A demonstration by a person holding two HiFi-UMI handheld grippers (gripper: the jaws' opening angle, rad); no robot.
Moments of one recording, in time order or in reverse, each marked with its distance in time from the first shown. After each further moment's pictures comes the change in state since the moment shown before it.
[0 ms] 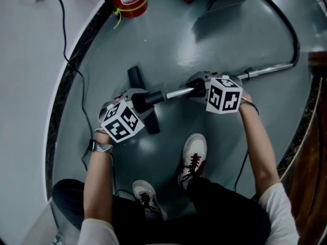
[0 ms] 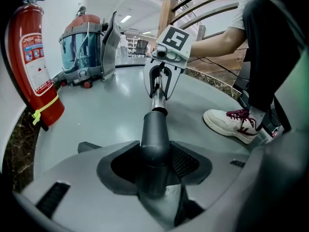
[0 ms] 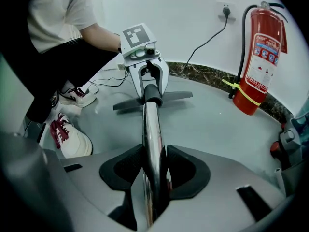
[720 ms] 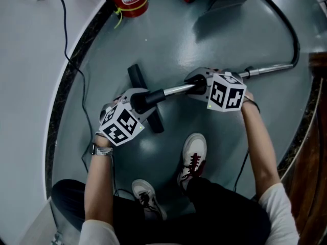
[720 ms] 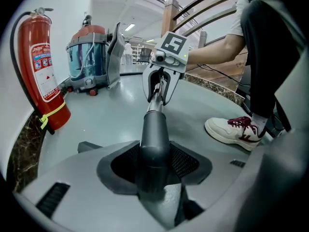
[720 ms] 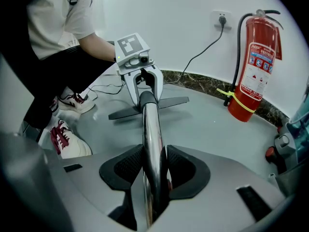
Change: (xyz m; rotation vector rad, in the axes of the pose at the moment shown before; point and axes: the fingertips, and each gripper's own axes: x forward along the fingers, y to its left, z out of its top) left arm -0.013 -0.002 0.018 -0.017 -0.087 0.047; right arm -0.017 -0.009 0.023 0.008 -0.065 -0.024
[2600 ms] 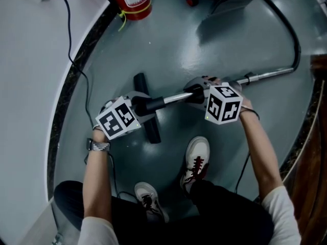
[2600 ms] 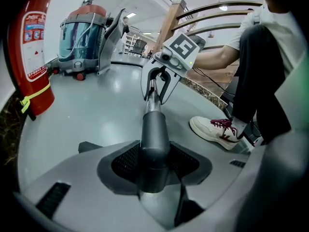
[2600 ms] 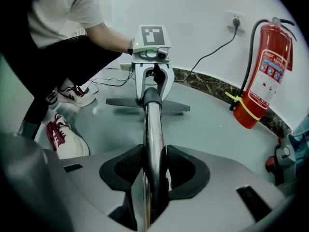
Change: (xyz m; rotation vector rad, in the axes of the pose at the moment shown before) left arm -0.009 -0.006 -0.011 -0.059 0.071 -0.214; right arm 0.016 0.014 0.011 -0.094 0.036 -0.009
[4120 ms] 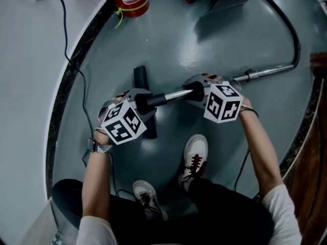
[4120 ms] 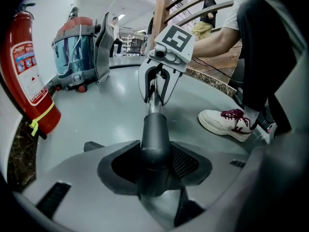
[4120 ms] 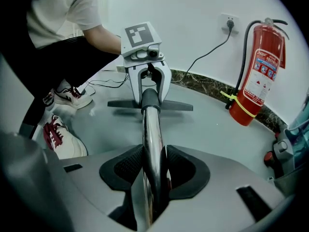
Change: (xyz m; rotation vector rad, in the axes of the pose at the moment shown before) left arm 0.012 0.002 0.008 0.117 0.045 0.135; right arm -0.002 -0.002 -0.006 0.035 -0.022 -0.041
